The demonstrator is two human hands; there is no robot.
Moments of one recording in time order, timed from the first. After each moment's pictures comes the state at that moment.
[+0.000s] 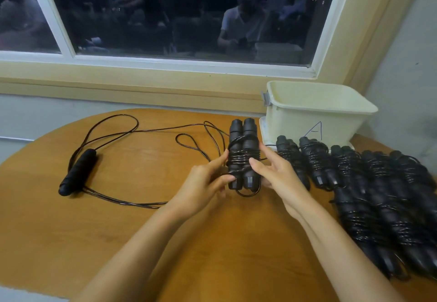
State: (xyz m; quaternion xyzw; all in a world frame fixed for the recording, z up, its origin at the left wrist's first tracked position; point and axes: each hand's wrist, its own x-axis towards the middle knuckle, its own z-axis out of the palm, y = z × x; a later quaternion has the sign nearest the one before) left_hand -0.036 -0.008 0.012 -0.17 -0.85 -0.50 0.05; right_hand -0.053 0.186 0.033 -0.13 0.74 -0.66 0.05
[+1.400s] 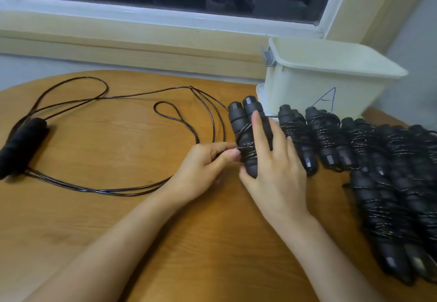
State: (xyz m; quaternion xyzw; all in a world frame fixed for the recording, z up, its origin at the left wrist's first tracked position) left_hand -0.066 0.015 -0.020 -0.19 -0.79 -0.58 0.03; right_hand -0.053 0.169 -0.021 -0.10 0.95 -0.11 -0.27
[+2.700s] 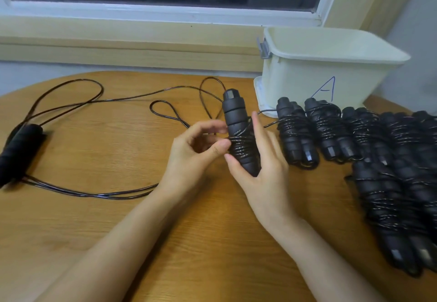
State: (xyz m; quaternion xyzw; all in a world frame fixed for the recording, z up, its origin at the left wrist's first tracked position) left_hand -0.067 0.012 -0.018 -0.10 -0.68 -0.72 0.09; right_hand -0.049 0.156 -0.033 -0.15 0.83 -0.47 -0.27
